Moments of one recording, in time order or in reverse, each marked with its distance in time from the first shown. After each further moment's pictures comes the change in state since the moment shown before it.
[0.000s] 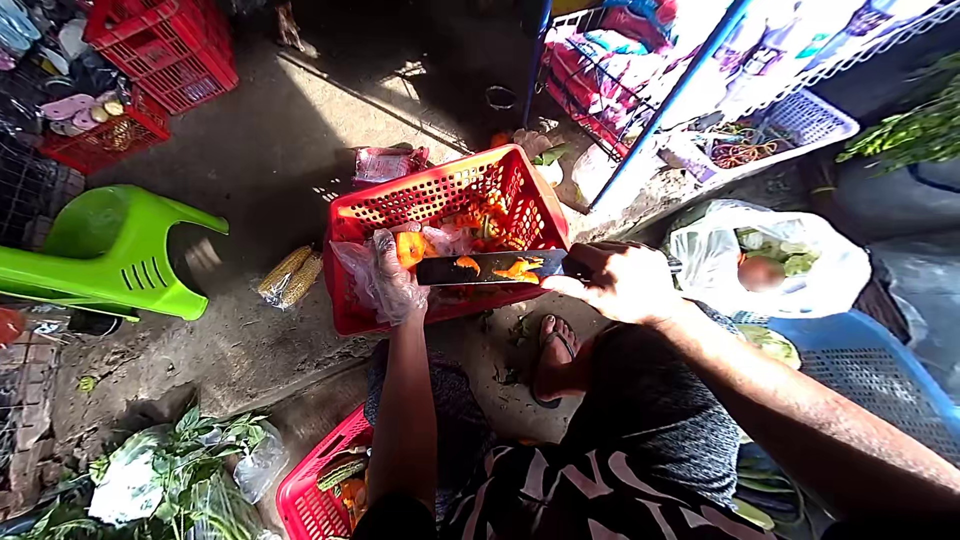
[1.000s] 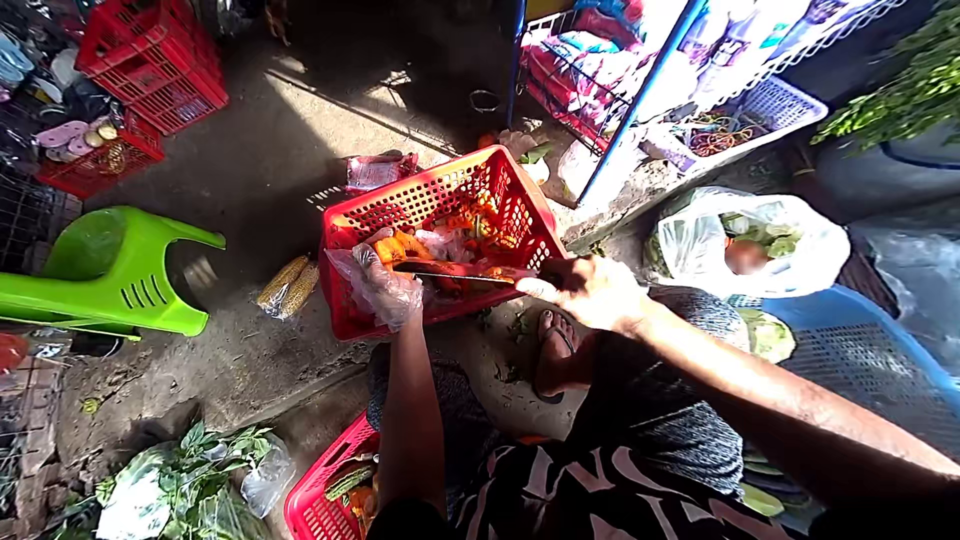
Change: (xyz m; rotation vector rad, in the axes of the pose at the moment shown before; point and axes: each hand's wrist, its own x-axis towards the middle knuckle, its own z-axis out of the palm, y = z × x) left_hand -0.003 -0.007 0.001 0.075 0.091 0.296; right_hand -0.005 -0.034 -0.013 0.186 -0.381 0.298
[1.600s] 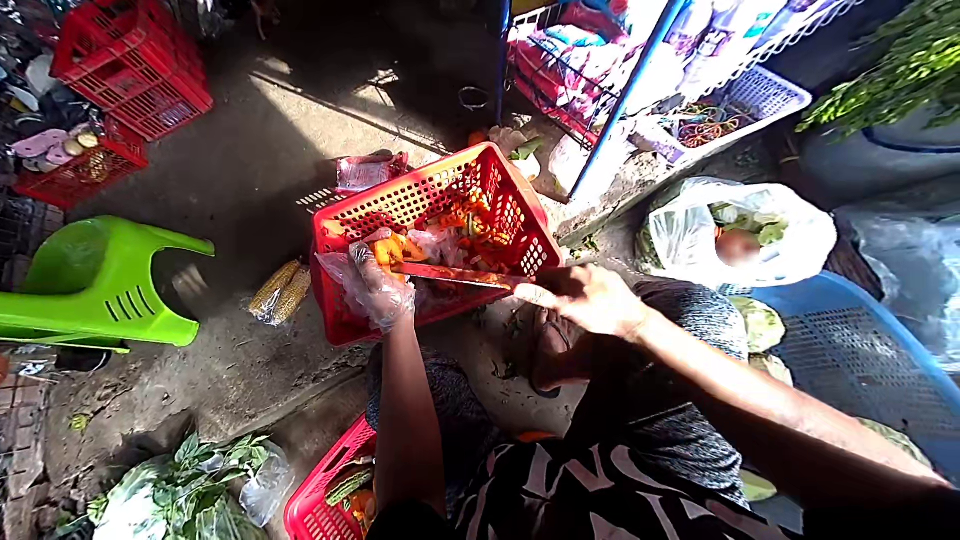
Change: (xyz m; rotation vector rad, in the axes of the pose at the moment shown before) left_hand 0.002 0.001 0.002 0.116 0.015 -0.091; right_hand -0.003 0.012 0.009 0.145 -0.087 0.073
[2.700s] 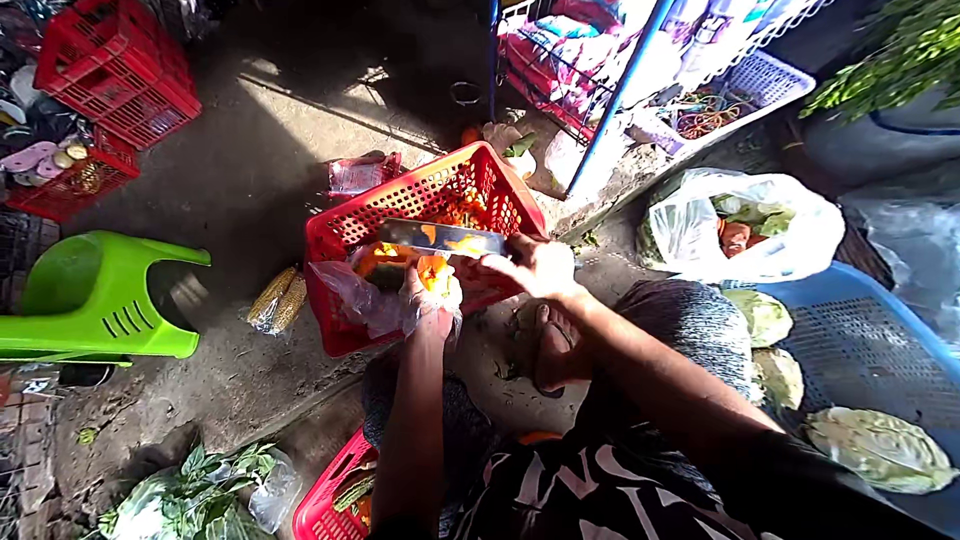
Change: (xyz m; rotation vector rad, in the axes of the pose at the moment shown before) left_hand -0.037 -0.005 0.030 -0.206 -0.027 -0.890; right_hand 0.082 0.024 0.050 -0.013 0.428 -0.143
